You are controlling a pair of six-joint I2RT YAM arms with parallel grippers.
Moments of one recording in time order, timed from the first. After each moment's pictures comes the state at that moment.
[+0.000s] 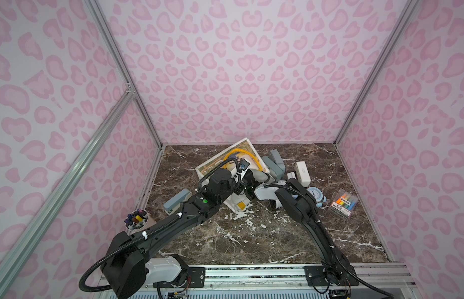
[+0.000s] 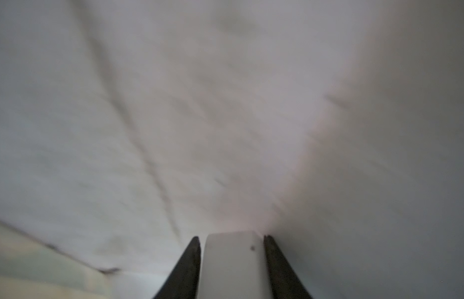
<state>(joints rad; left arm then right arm) -0.74 1.28 0.91 0.08 -0.16 0.26 0.73 2.45 1.58 0.72 -0.29 1.43</state>
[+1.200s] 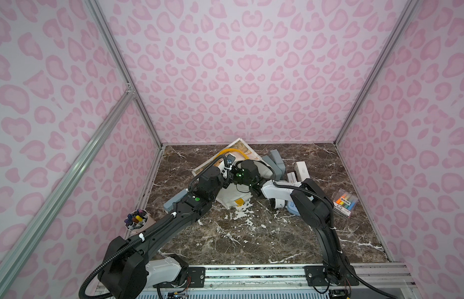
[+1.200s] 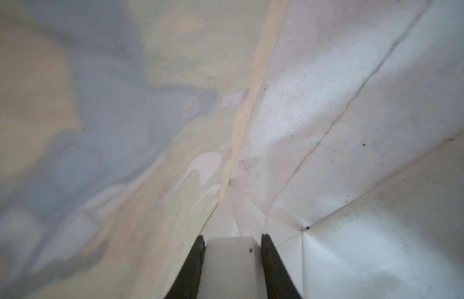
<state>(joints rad) -0.59 1.26 0.88 0.11 -0.30 0.33 0.74 2.18 1.45 0.51 -0.30 1.15</state>
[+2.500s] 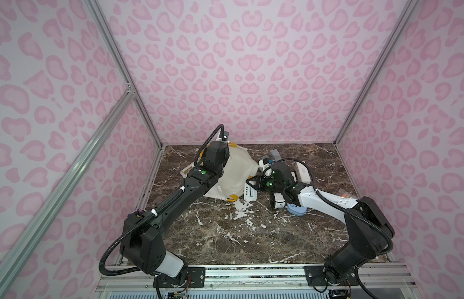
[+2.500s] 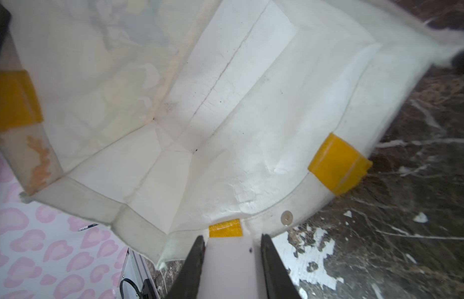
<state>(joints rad) -0.53 1.51 1.31 -0.19 -0.61 0.20 0.59 1.63 0.99 0.11 -0.38 0.74</state>
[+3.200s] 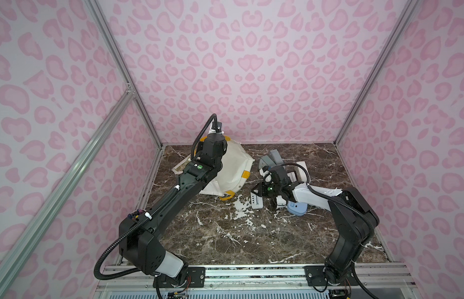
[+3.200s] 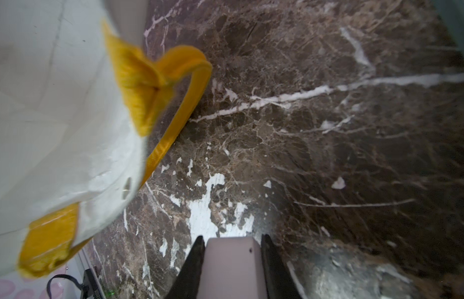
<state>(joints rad) -0.53 1.50 1.43 -0.28 -0.73 0.13 0.54 1.81 1.03 -0.05 -0.38 0.59</state>
